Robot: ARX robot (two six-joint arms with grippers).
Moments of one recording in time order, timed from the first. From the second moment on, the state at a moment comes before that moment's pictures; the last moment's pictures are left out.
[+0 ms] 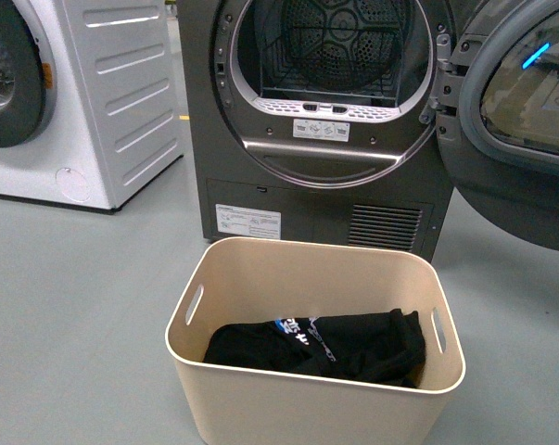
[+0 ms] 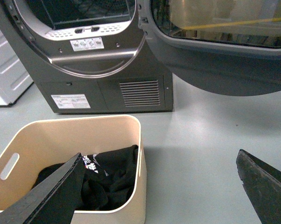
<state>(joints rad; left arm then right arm) -0.02 1.06 0.28 0.45 -0.14 -0.18 -0.04 1.03 0.21 0.61 -0.03 0.13</state>
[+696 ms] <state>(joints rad) -0.04 1.98 0.81 0.42 -0.02 -0.10 0.01 2.04 0.83 0.55 -0.06 0.03</state>
